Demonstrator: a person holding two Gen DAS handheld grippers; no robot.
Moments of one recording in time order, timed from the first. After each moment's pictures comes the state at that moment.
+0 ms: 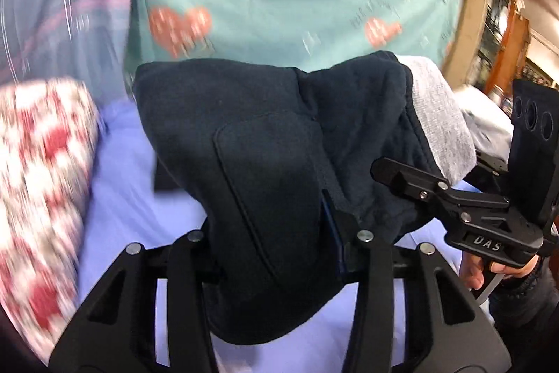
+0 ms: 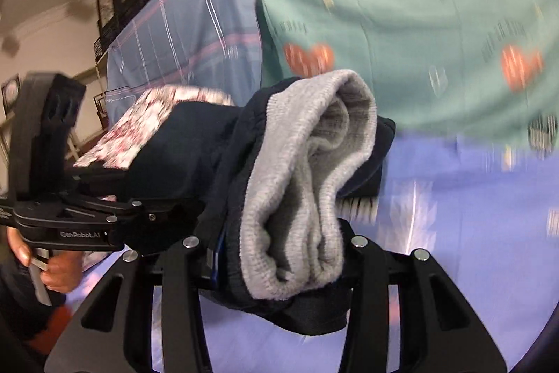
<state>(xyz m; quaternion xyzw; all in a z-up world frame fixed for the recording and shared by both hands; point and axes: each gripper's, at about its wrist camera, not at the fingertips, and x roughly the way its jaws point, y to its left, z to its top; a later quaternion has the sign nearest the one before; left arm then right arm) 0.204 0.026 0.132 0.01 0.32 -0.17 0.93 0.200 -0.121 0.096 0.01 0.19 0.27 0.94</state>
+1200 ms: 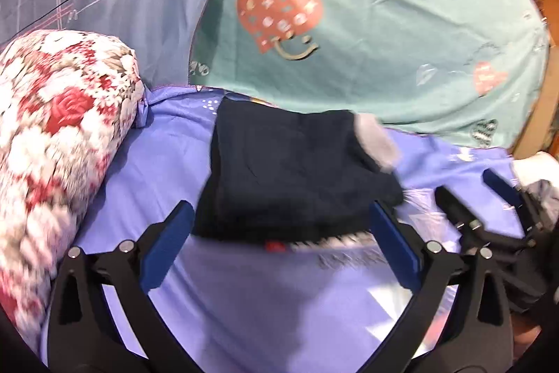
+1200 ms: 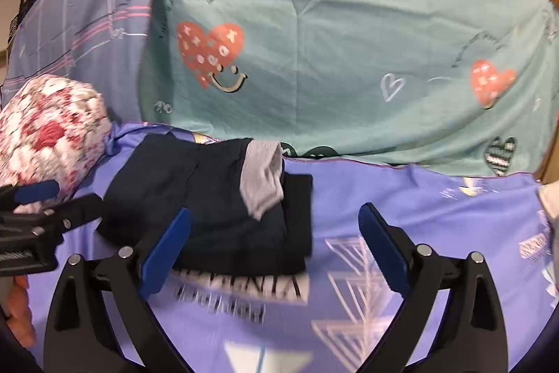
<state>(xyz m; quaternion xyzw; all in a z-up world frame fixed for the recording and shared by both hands) 0.294 0.067 0.040 -0.08 0.27 -0.04 0.96 0.295 -0.096 0.008 -0.04 0.18 0.05 0.98</state>
